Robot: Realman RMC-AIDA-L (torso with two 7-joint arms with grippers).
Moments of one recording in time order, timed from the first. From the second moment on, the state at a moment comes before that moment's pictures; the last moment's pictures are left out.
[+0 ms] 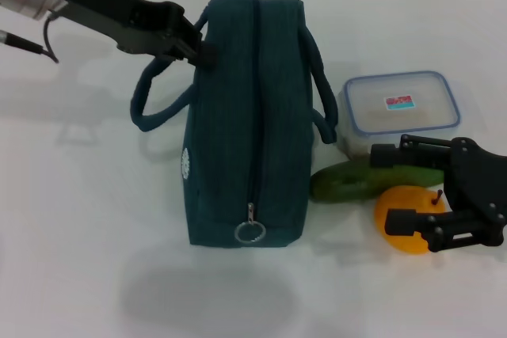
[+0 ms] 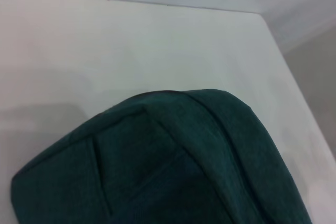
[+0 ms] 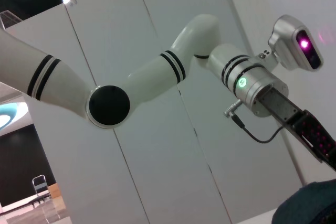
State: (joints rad) left arm -0.80 -1.94 0.84 1.02 2.23 1.79 -2.72; right arm 0.51 1.97 -1.10 -0.53 -1.51 -1.89 1.33
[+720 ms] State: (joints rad) left arm -0.80 -1.91 0.84 1.00 2.12 1.82 -2.76; right arm 0.43 2.01 -0.59 -0.29 -1.39 -1.80 1.34
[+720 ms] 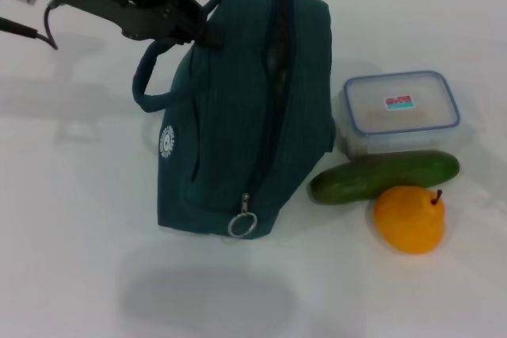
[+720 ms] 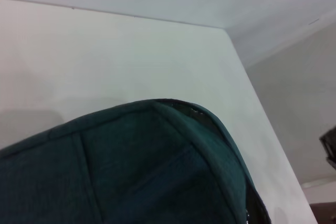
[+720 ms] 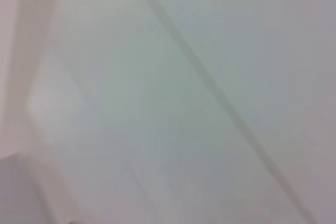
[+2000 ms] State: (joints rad) left arm -0.81 -1.92 0.82 1.00 2.12 1.81 -2.73; right arm 0.54 2.03 -0.49 0.09 -1.25 -1.19 1.42
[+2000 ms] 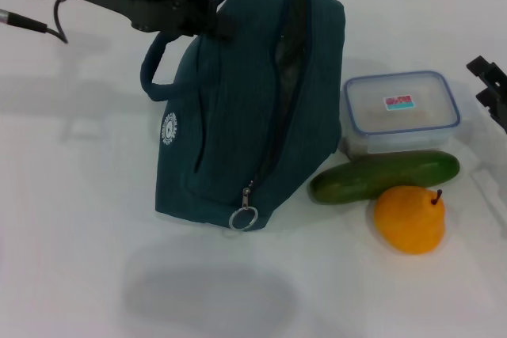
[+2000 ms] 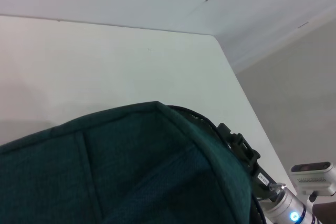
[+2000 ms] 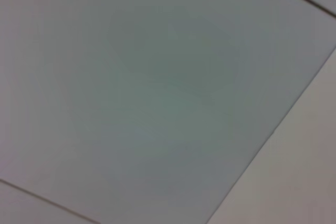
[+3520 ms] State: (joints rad) left arm -0.80 -1.93 0.82 1.00 2.13 1.80 -2.69; right arm 0.56 2.03 -0.49 0.15 -1.34 -1.20 1.45
